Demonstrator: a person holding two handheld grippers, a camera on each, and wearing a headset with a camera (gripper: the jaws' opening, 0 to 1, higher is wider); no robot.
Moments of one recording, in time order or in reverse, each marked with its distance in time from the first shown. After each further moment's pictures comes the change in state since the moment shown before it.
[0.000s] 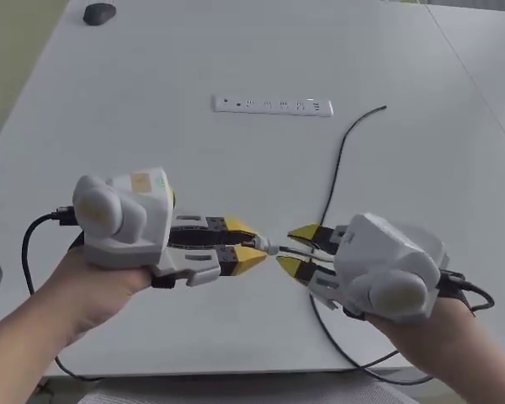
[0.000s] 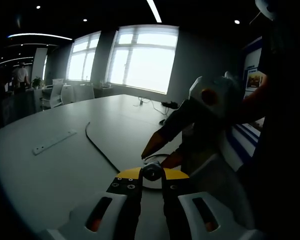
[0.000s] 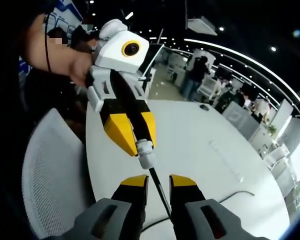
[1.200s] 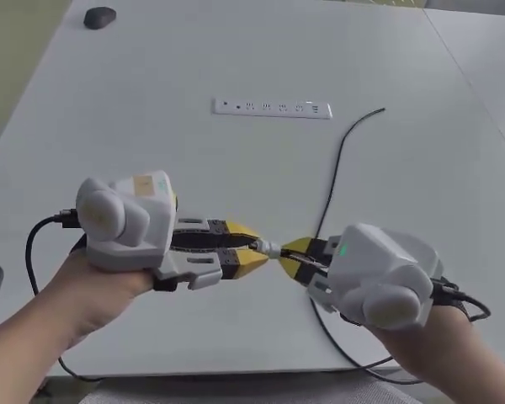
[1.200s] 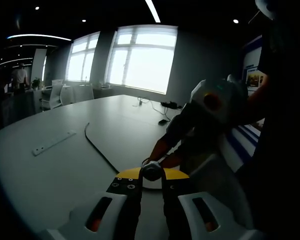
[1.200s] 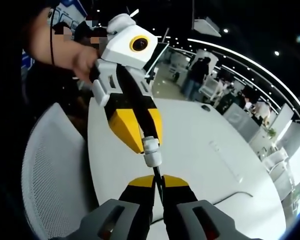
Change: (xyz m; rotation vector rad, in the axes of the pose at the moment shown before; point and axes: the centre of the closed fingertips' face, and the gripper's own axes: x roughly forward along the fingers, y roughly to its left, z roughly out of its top) left arm -0.001 -0.006 0.002 0.007 -0.002 -0.002; right arm -0.003 0.008 -0.006 -0.031 0.016 -0.006
